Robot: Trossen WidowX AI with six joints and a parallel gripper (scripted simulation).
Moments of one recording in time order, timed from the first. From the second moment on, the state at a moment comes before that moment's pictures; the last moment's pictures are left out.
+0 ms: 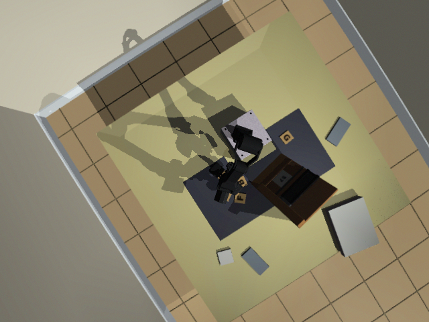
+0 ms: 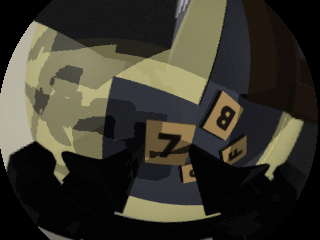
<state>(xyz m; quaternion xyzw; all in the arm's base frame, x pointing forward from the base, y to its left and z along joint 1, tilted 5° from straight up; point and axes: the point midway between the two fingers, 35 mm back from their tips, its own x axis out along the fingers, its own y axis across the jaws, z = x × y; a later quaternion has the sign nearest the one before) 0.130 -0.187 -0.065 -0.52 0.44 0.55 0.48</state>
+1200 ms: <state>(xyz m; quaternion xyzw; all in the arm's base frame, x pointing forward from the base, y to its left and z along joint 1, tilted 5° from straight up) 0.131 -0.186 -0.057 -0.52 0.44 0.55 0.48</state>
